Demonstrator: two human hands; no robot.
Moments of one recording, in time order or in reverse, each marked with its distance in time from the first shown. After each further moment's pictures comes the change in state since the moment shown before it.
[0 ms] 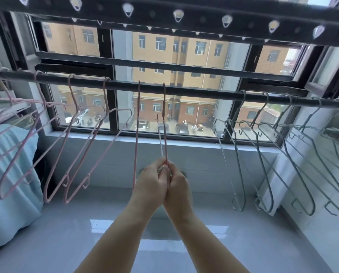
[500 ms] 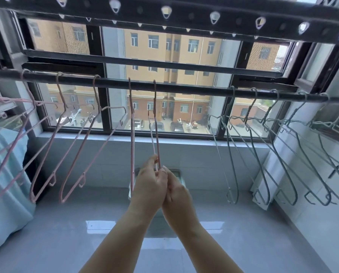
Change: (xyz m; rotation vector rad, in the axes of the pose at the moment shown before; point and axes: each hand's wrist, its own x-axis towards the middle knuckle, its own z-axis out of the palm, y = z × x) left_hand -0.007 0.000 0.019 0.004 0.030 -0.004; right_hand -0.022 0.012 -0.024 0.011 -0.129 -0.052
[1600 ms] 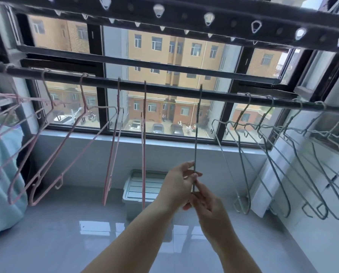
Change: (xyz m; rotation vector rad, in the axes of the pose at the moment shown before) left_hand 0.016 0.025 0.072 -0.307 -0.343 -0.105; right_hand -0.004 0.052 -0.079 0.385 -0.040 0.065
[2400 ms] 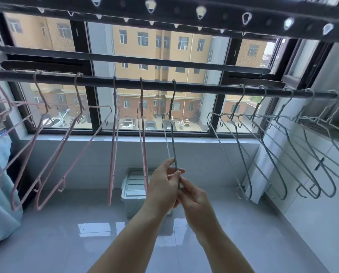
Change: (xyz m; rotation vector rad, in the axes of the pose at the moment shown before) left_hand -0.020 -0.014 -0.028 -0.084 0.117 0.001; right_hand -0.005 -0.014 0.044 0.157 0.013 0.075
